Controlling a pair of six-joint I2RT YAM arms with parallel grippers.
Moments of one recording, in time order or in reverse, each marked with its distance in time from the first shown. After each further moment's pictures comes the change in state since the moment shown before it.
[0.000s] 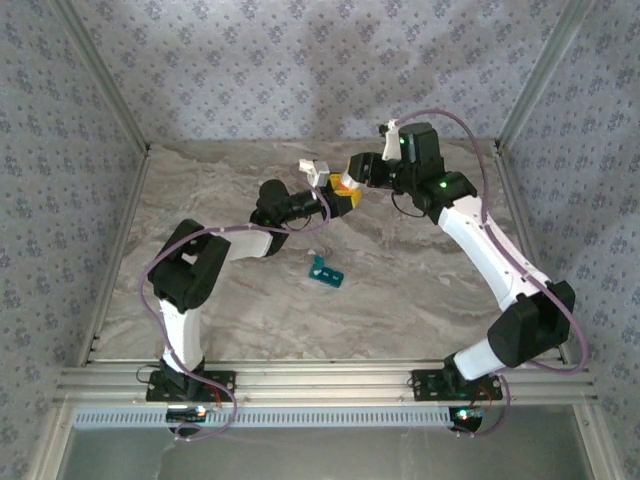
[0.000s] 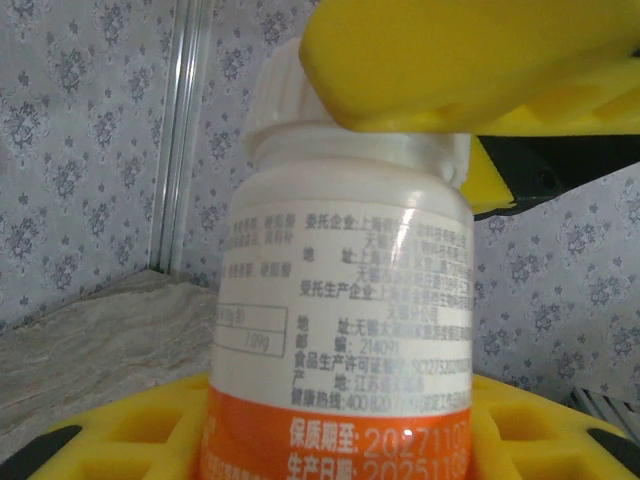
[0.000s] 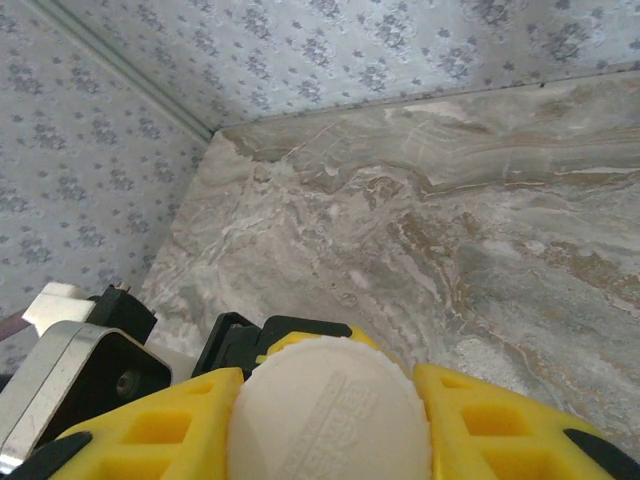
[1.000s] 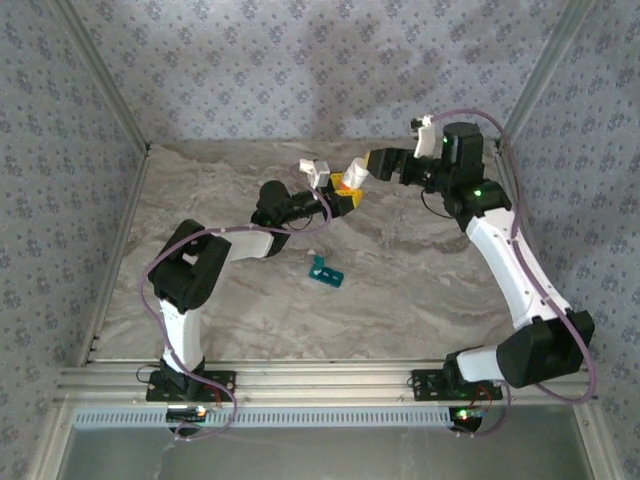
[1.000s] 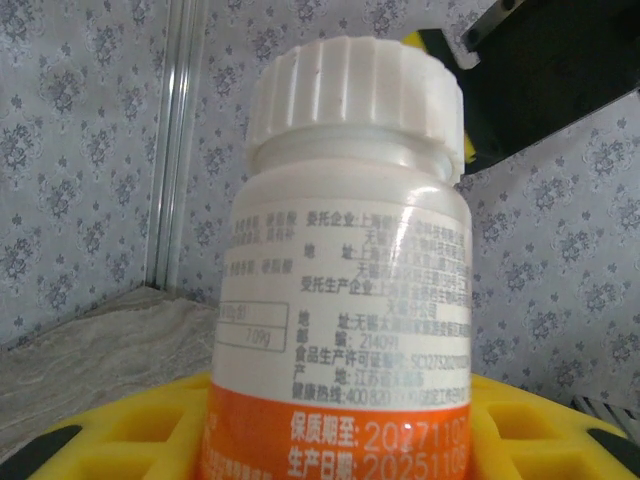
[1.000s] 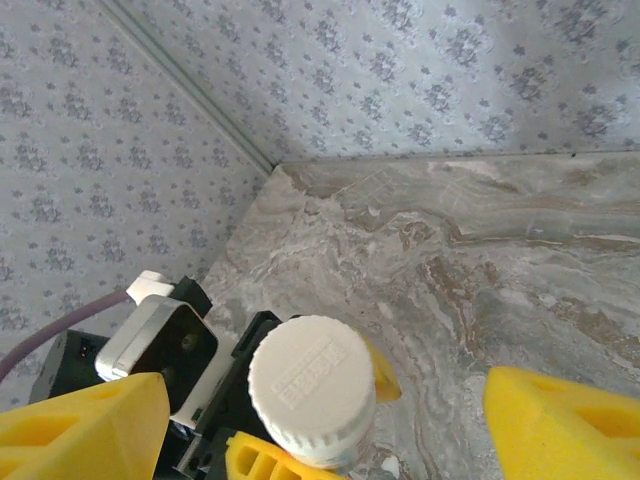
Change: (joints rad) left arm -0.008 0.000 0.000 0.033 -0.007 -0.002; right arm -0.184 -0.119 -0.089 0.098 -0.300 -0.092
